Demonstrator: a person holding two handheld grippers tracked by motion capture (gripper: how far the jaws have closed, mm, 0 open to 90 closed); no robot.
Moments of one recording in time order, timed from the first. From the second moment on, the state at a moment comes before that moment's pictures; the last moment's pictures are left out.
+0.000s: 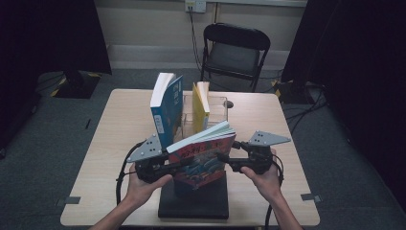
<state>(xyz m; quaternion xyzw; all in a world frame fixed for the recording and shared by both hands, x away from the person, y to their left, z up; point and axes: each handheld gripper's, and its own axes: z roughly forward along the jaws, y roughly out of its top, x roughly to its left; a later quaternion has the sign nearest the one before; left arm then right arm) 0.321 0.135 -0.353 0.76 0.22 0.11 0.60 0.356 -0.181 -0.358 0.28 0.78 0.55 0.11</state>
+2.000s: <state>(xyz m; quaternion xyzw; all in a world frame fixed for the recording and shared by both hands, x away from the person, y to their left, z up) 0.325 0.157 -0.370 0.73 0.29 0.14 0.60 0.362 -0.171 -0.378 0.27 0.80 0.54 0.07</state>
